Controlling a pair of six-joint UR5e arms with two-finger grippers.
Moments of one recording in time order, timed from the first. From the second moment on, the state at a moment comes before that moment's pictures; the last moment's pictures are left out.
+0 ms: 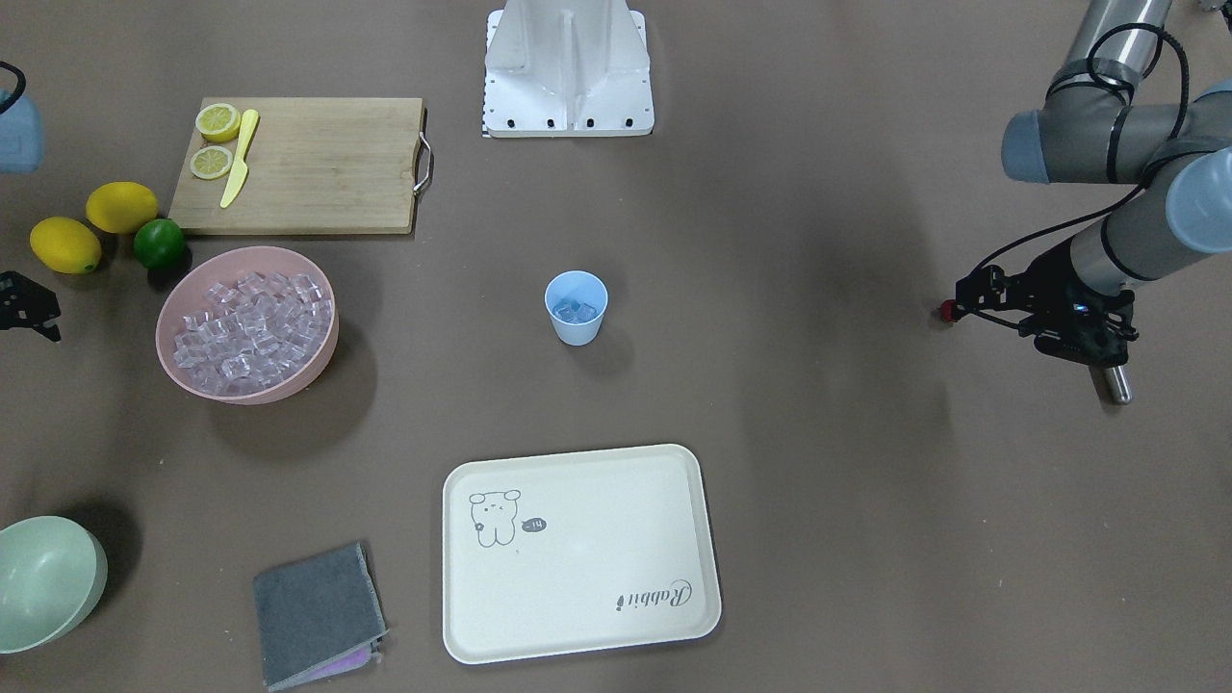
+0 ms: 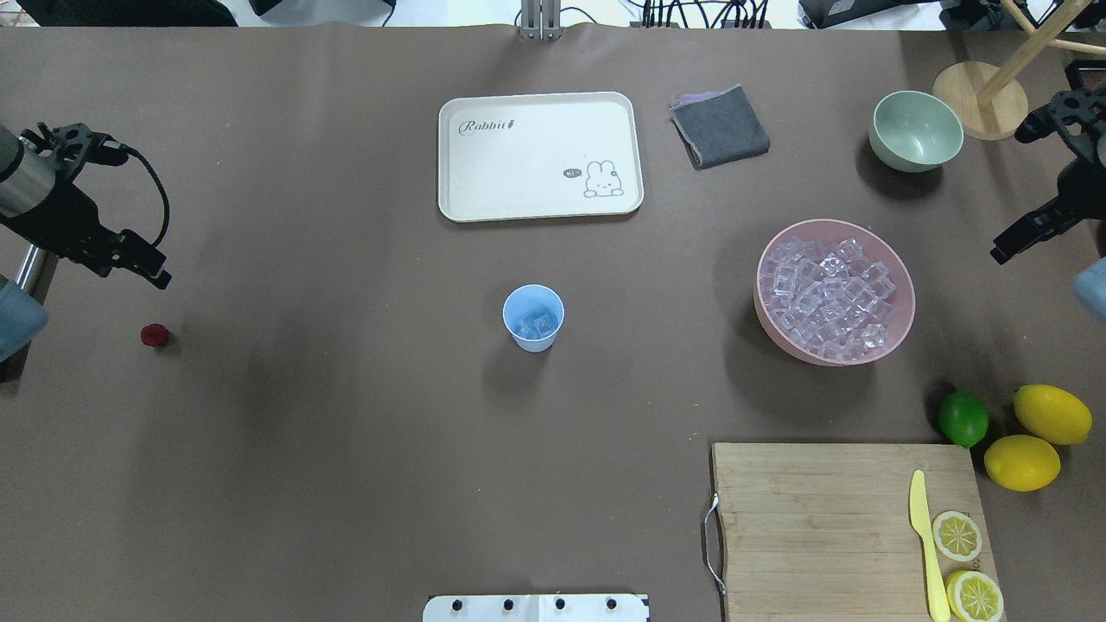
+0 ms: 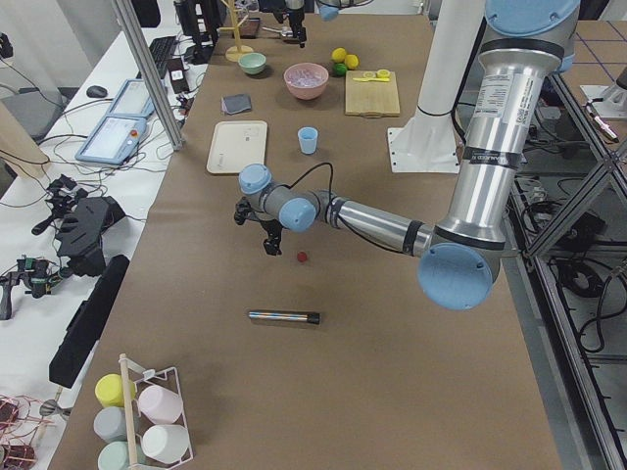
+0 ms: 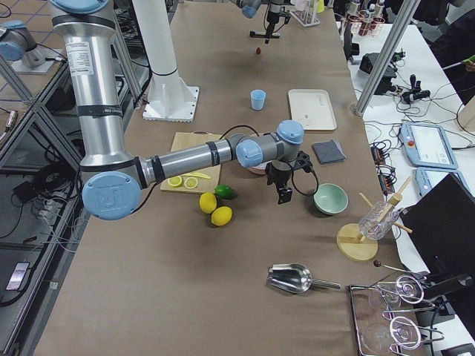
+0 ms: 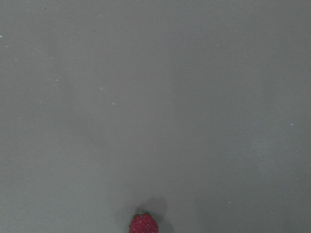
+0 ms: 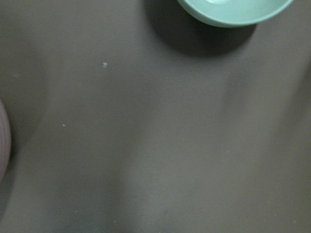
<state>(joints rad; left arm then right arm) -1.03 -1.75 -1.59 -1.83 -2.38 -0.44 1.19 -1.47 1.70 -1.53 2.21 0.05</state>
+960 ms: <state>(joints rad) -1.02 -1.74 -1.58 -1.88 -2.37 -0.47 1.36 -1.49 1.60 -1.53 2.22 0.03</state>
